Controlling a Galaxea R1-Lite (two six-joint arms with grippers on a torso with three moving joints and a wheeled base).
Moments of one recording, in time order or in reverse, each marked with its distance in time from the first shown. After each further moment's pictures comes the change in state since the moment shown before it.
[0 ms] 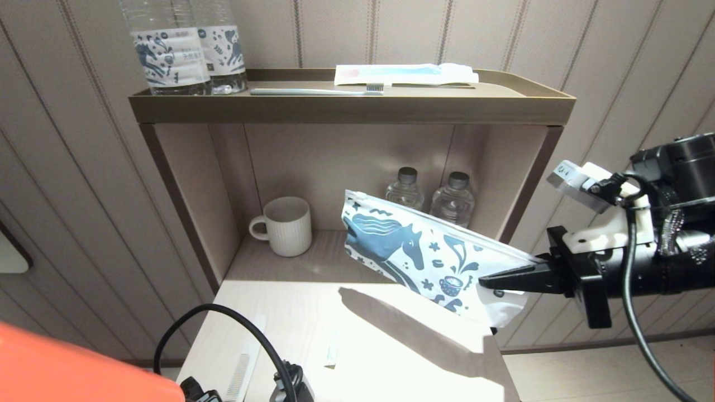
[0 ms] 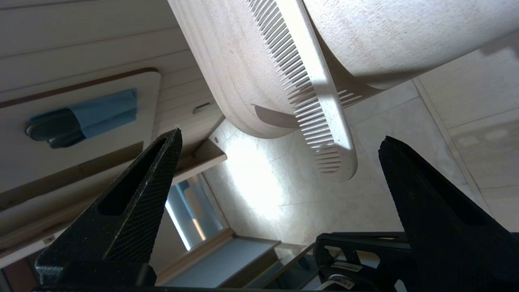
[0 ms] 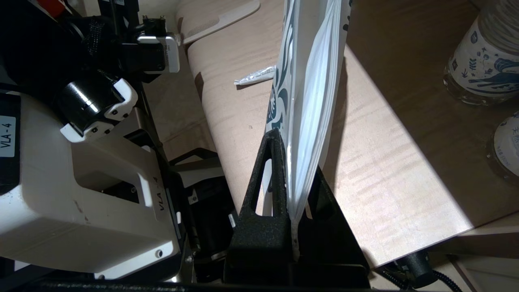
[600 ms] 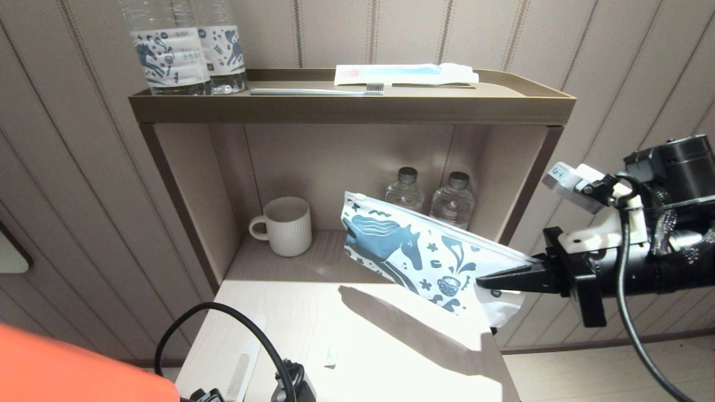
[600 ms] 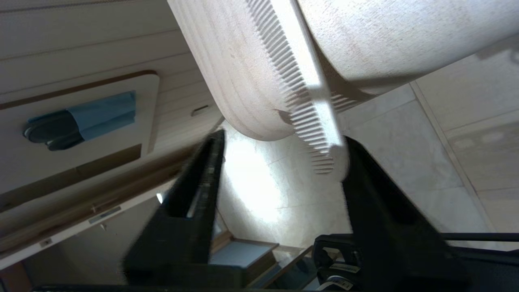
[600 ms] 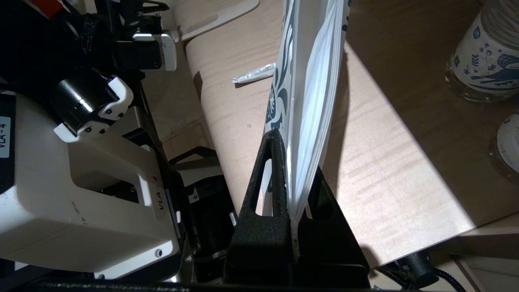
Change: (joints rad) left arm 0.000 -0.001 -0.011 -0.001 0.002 0.002; right arm 0.002 0.015 -0.003 0.000 -0.001 0.000
